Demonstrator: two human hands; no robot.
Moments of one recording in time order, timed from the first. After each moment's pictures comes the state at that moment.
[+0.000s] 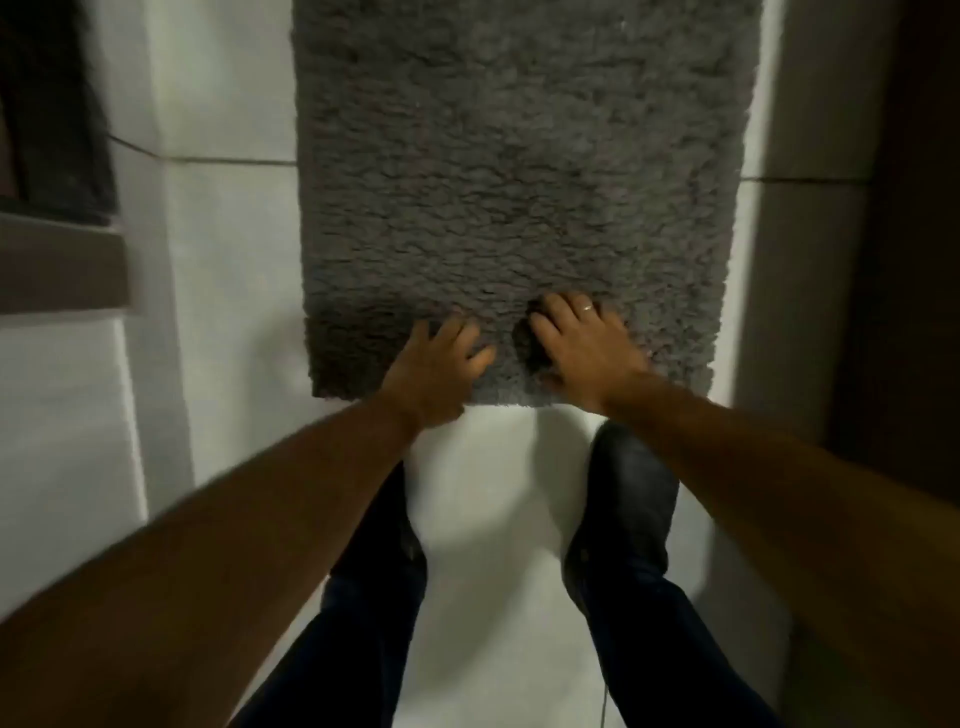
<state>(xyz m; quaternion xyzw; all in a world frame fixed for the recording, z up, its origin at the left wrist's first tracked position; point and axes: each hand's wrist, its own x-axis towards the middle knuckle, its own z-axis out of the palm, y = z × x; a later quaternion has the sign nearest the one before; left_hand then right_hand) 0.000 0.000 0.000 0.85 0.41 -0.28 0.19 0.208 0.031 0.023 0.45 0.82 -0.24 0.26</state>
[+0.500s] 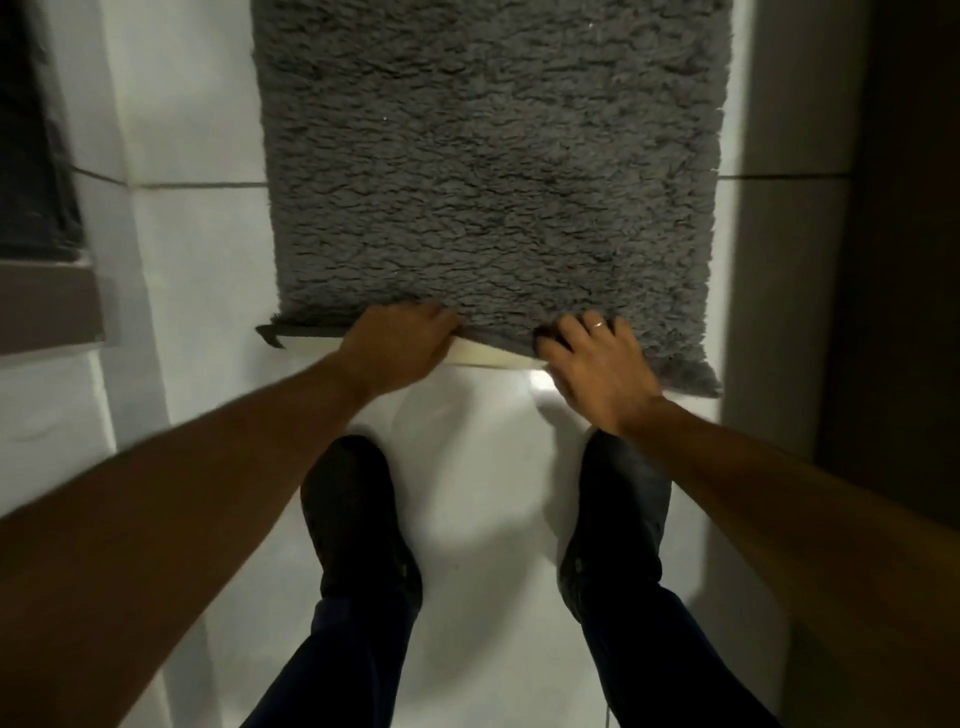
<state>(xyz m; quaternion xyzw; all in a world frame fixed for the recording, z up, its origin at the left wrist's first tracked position) -0.017 0.059 0.006 0.83 0.45 -0.15 0.27 0.237 0.023 0.027 0.48 0.83 -0.20 0.21</state>
